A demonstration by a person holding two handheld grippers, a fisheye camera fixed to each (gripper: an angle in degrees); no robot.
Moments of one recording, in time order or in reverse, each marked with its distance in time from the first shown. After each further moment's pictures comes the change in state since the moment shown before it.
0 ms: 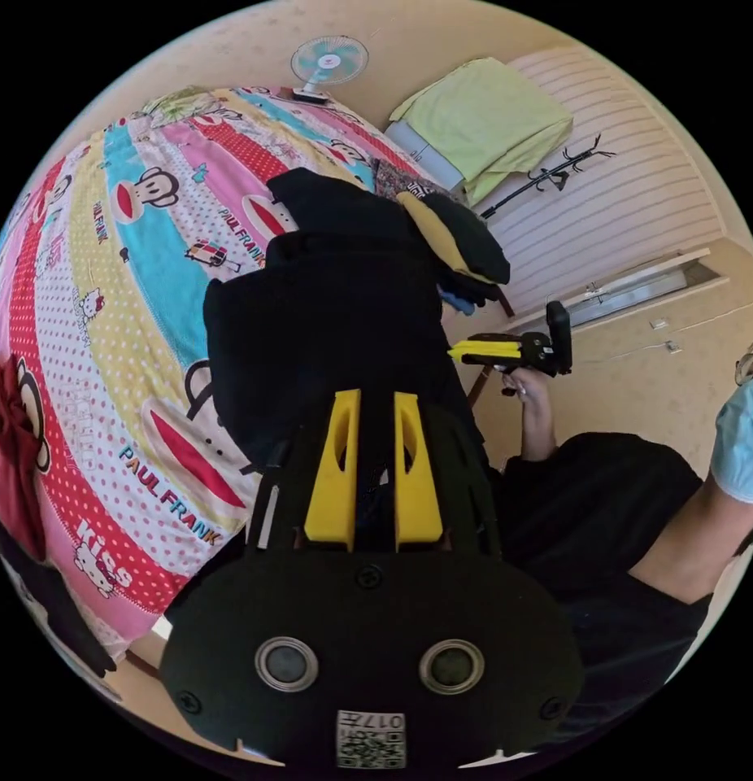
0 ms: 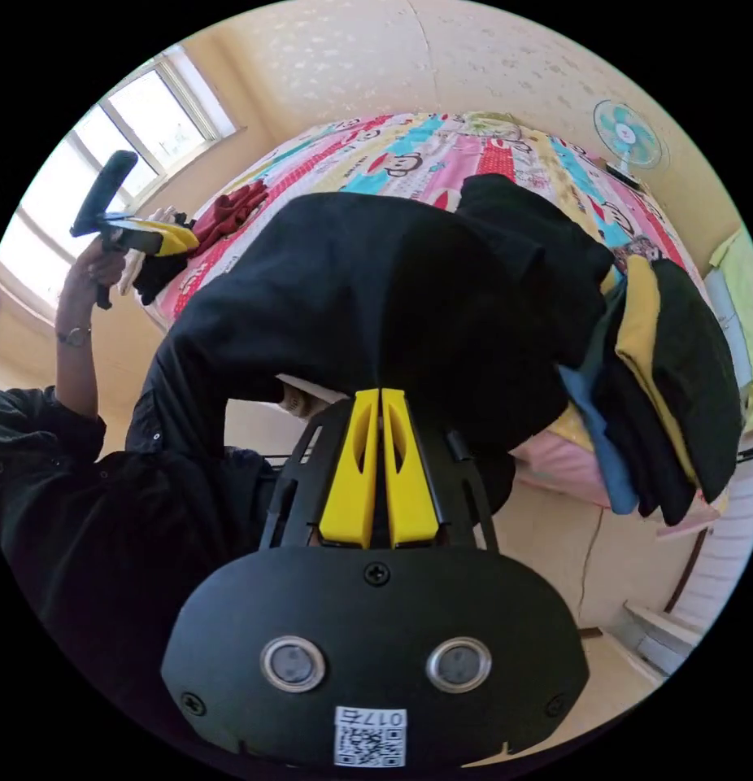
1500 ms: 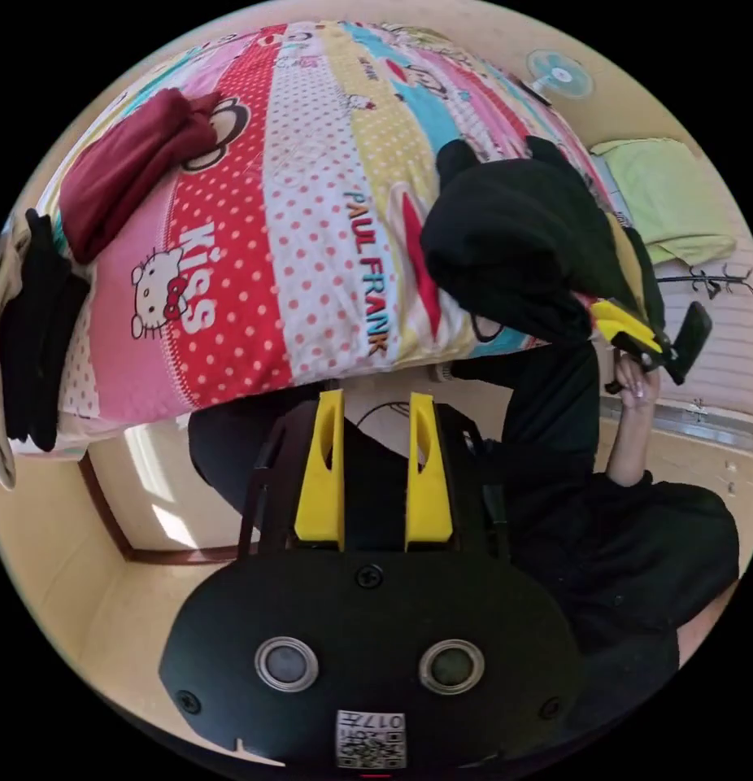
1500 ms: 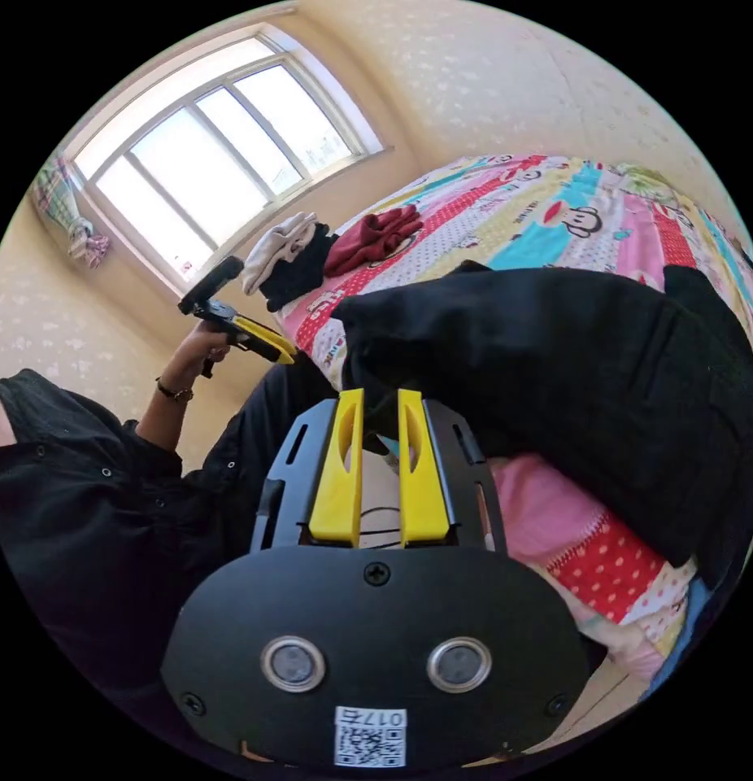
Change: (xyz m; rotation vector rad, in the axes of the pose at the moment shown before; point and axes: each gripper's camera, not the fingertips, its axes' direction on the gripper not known) left arm -0.128 0.186 -0.171 -0.038 -0.223 -0.486; right arm -0.145 -0.005 0.044 0.141 -0.450 -0.274
